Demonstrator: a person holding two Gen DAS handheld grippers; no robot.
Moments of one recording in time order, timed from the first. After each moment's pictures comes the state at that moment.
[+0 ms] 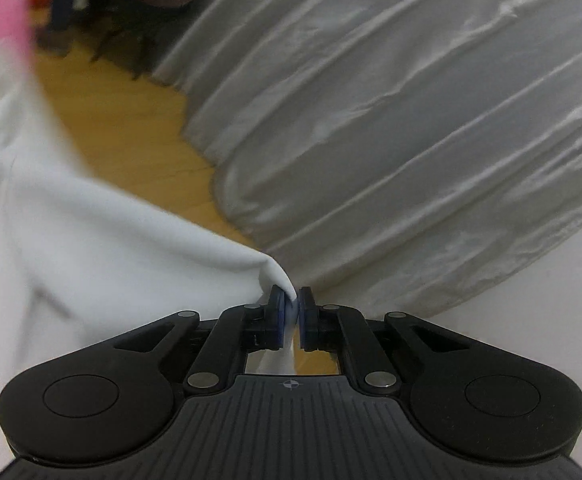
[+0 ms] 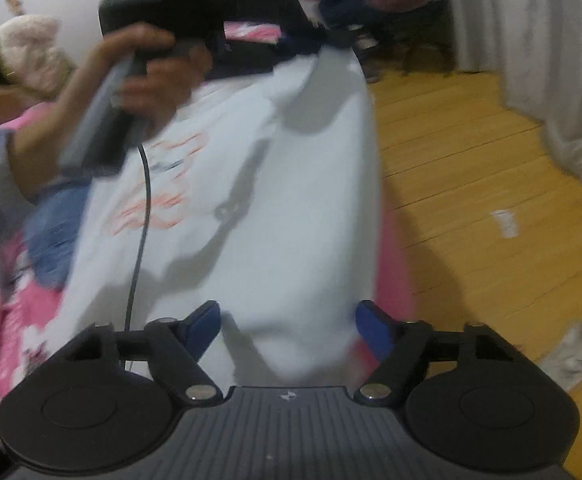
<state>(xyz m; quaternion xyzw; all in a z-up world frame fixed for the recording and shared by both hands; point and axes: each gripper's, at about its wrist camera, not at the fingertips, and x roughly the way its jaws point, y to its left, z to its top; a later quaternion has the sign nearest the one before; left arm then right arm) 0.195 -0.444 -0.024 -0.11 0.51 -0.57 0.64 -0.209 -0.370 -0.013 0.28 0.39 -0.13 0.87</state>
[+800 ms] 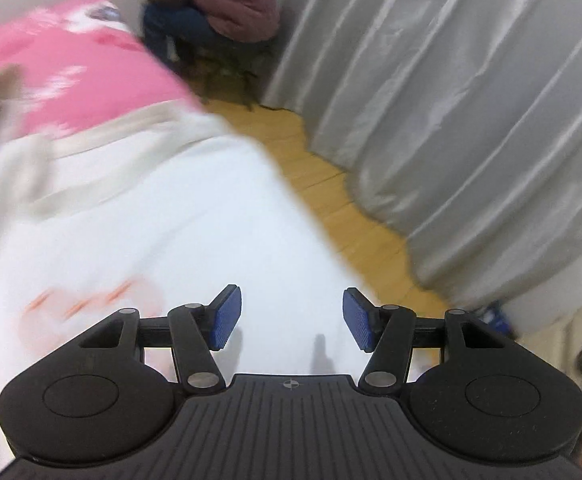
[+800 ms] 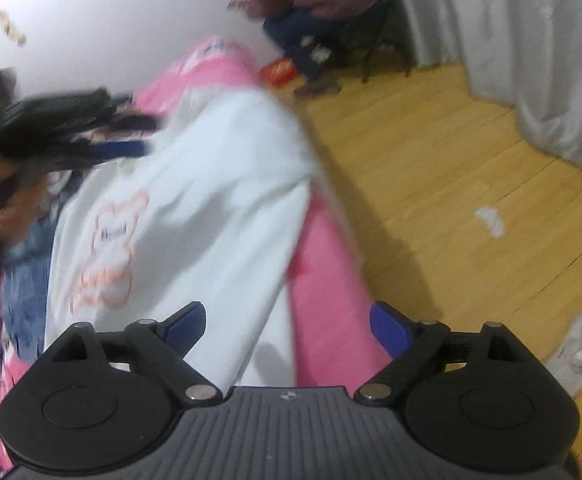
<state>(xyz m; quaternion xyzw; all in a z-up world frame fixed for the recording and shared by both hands) 0.202 -0.237 -0.007 0.07 0.46 -0.45 0.77 -0.171 -0.383 -0.045 0.32 0.40 -0.15 0.84</state>
